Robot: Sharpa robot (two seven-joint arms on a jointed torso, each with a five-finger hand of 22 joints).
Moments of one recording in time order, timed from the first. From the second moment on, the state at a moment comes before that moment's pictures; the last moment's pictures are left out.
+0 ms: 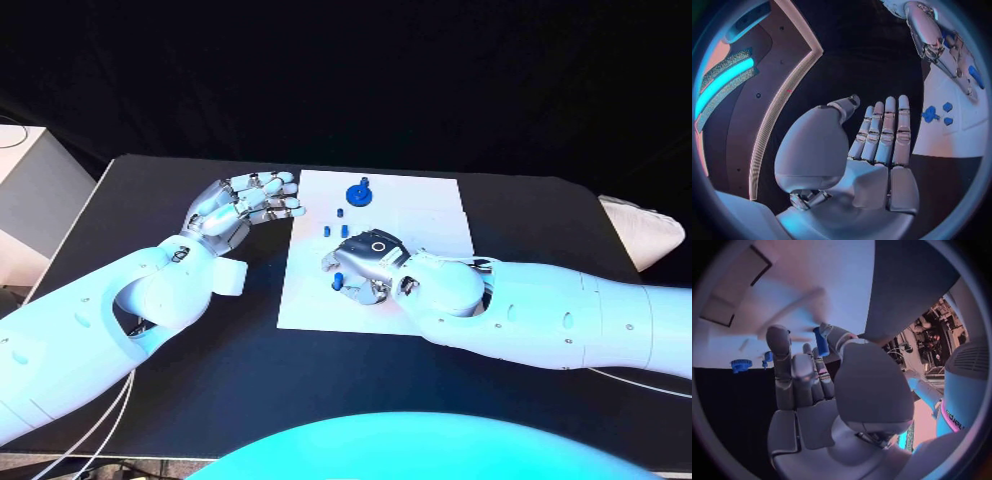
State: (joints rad) left arm 0.74 -0.84 0.43 1.58 -0.21 -0.11 0.35; left_hand 1.35 -0.17 0.52 0.13 0.06 0.86 0.22 0.17 0.33 1.02 0.17 0.18 0.07 0.97 0.12 0.38 0.30 0.17 0.97 0.23 0.24 0.13; right arm 1.05 -0.67 -0.13 1.61 -1.90 -0.37 -0.28; right_hand 1.42 -0.25 0.42 0.08 0.17 0.87 0.14 0.10 0.41 0.95 0.11 0.09 0.07 1.41 0.02 1.19 0.91 0.15 1.31 0.11 0.79 0.77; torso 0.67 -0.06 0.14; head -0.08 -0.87
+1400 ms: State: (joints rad) left arm 0.74 -0.84 0.43 1.56 -0.21 -0.10 0.35; left_hand 1.35 -0.17 0.52 0.13 0.06 0.87 0.22 0.17 0.32 1.02 0.17 0.18 0.07 0.97 0.12 0.37 0.31 0.17 0.97 0.23 0.24 0.12; right arm 1.17 -1.04 -0.11 1.75 -1.15 -0.48 -0.17; right_hand 1.31 -0.25 0.33 0.28 0.31 1.03 0.10 0.22 0.49 1.35 0.01 0.76 0.67 1.47 -0.06 1.39 1.22 0.10 1.47 0.04 1.13 1.13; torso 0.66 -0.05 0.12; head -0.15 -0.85
